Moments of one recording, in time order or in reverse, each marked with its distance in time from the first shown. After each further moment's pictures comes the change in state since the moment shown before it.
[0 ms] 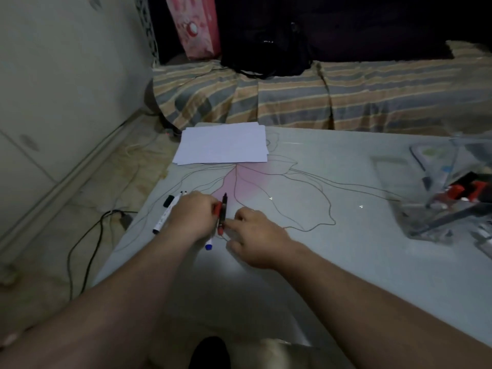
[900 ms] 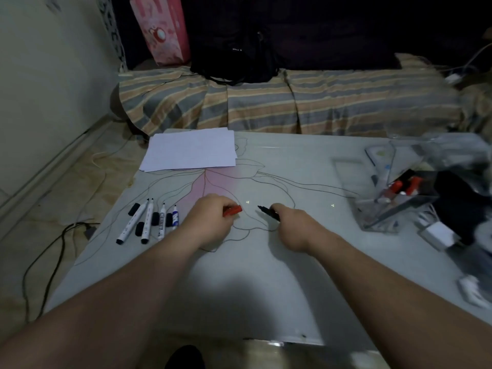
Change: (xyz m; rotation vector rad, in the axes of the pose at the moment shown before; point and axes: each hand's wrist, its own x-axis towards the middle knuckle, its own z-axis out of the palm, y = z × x) left_hand -0.002 0.084 0.019 -0.294 -0.051 0.184; right_hand -0.060 0.098 -0.050 0.103 -0.020 0.438
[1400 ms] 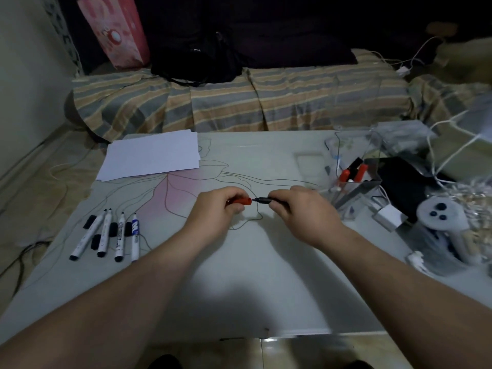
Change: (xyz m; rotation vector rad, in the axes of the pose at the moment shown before) left_hand 0.000 0.090 0.028 -0.347 0.028 0.209; right_hand -0.047 0.070 -0.044 -0.056 0.424 -0.137
